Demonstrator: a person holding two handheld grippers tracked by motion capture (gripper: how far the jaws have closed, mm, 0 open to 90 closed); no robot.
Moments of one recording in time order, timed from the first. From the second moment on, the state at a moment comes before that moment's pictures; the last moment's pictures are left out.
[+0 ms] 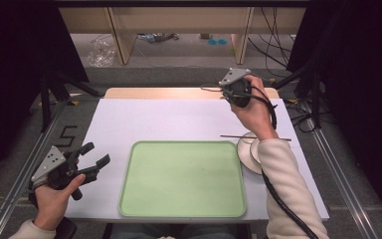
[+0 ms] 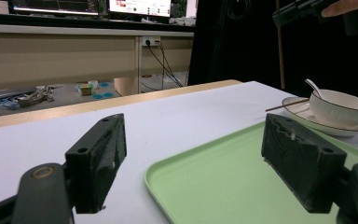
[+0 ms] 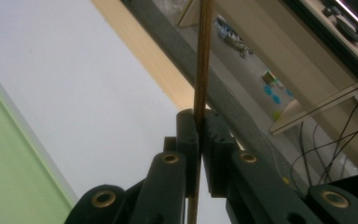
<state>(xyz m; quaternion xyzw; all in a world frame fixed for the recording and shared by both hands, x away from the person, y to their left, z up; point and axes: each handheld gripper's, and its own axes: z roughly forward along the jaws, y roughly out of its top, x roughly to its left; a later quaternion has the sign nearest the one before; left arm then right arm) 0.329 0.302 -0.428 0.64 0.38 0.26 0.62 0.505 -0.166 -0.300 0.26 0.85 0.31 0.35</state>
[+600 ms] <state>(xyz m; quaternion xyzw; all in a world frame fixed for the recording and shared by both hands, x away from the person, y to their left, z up) 0.329 0.301 -0.428 0.64 0.38 0.26 0.62 0.489 -0.171 -0.280 0.40 0.79 0.40 0.25</state>
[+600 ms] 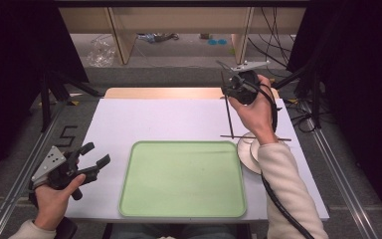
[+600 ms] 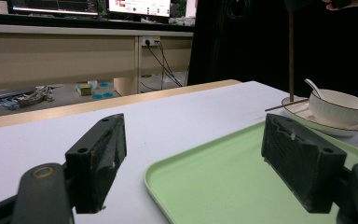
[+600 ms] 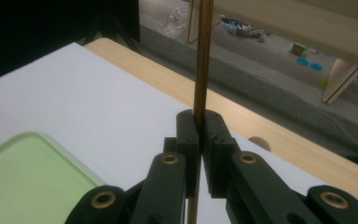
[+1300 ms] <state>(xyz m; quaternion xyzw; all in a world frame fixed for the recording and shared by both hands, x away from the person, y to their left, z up) 0.329 0.301 -0.428 0.64 0.38 0.26 0.62 0.475 -0.171 -0.301 0.54 0.76 0.35 0.10</state>
